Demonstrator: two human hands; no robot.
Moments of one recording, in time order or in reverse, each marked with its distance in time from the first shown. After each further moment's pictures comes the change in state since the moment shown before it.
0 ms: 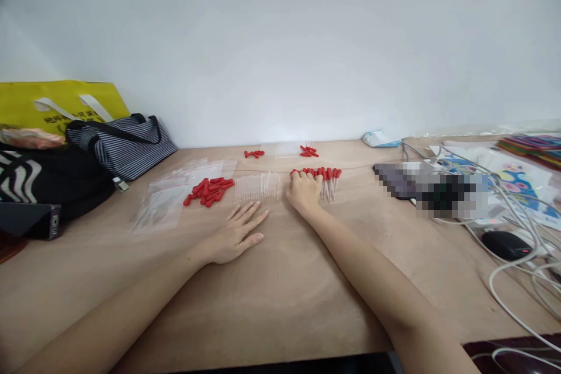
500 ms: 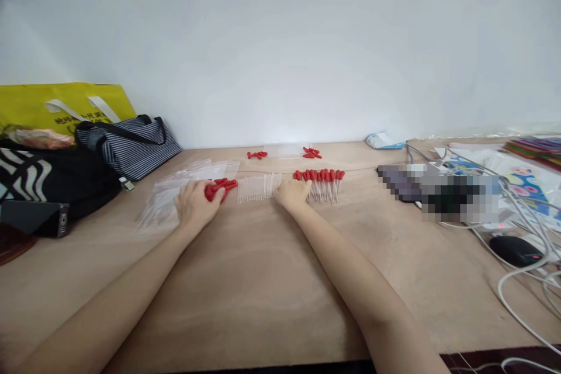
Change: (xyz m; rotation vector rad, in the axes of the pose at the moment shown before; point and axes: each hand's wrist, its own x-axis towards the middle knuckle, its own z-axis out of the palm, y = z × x) left_hand 0.002 -0.052 -0.028 0.155 0.703 -0.751; right_hand 0.017 -0.036 0.002 0.012 -0.317 0.121
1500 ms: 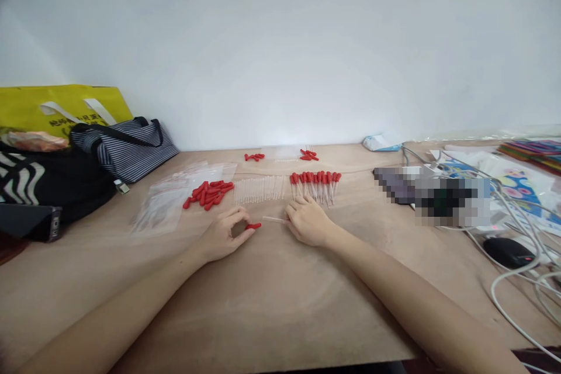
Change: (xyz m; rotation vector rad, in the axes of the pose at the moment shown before) left_hand -0.042 0.033 -0.008 -0.516 -0.353 0.672; right_hand -0.062 0.069 -0.021 -0.137 0.093 -0.844
